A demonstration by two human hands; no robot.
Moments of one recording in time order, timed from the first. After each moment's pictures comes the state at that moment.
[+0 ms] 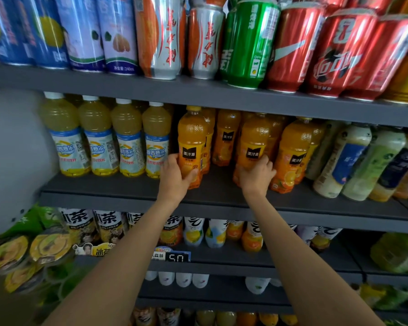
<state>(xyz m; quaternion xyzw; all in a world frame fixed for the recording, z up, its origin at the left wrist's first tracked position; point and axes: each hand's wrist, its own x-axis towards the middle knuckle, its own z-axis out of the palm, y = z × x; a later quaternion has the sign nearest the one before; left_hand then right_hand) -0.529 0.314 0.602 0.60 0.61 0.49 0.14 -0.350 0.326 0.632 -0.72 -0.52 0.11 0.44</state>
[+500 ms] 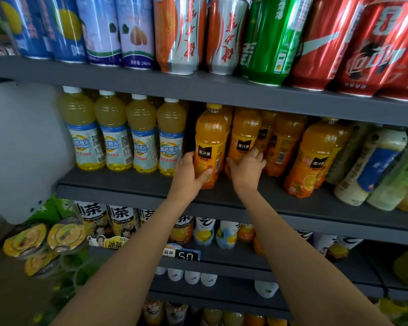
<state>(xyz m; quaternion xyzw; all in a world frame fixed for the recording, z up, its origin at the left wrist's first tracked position) -0.531 0.309 0.608 0.63 0.60 0.47 0.16 -0.396 0.354 0.626 -0.68 -0.60 0.07 0.41</state>
